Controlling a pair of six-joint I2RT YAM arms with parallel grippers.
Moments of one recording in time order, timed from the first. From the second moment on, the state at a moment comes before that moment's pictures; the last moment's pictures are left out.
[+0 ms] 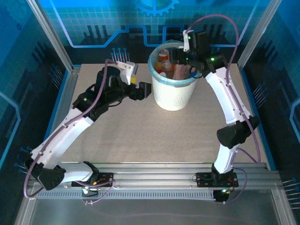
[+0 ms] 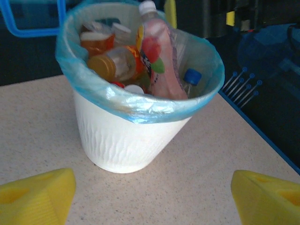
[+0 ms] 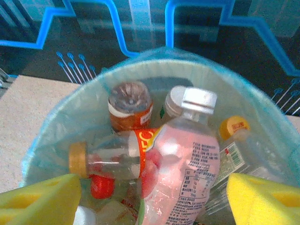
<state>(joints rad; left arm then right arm) -0.57 1.25 1.45 -0.56 0.07 -0.28 0.38 1.83 2.23 -0.95 0.10 0.16</state>
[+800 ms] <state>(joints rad) -0.30 0.82 0.53 -0.10 -0.34 -0.23 0.30 0.86 0.82 -0.61 0.43 0.22</state>
